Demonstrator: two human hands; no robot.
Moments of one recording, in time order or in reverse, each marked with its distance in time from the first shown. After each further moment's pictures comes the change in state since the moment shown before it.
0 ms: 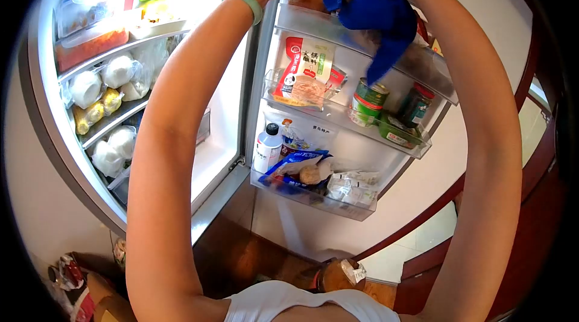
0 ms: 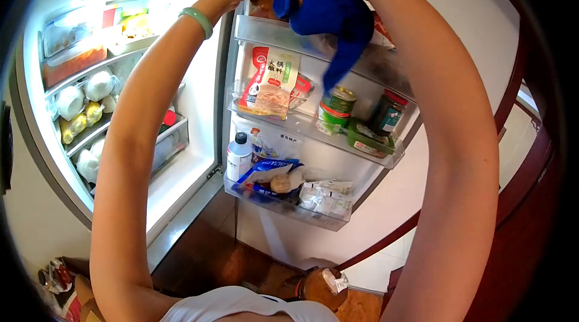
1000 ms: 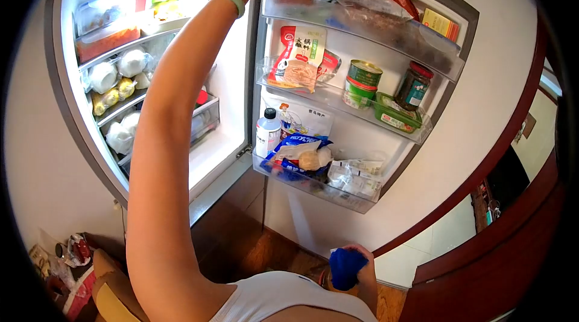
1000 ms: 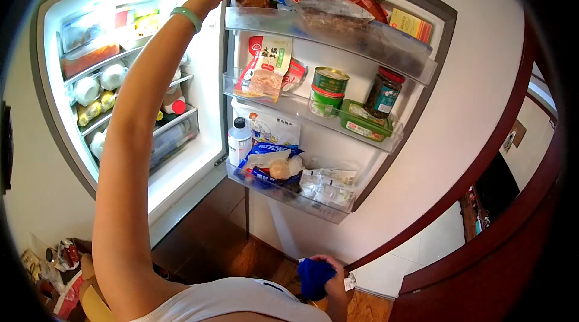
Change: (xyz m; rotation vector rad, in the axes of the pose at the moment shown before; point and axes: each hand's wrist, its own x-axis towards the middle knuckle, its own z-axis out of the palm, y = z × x) left_hand -0.016 0.006 -0.010 0.271 0.034 -0.129; right_hand -0.273 0.180 0.577 1.492 0.334 0.082
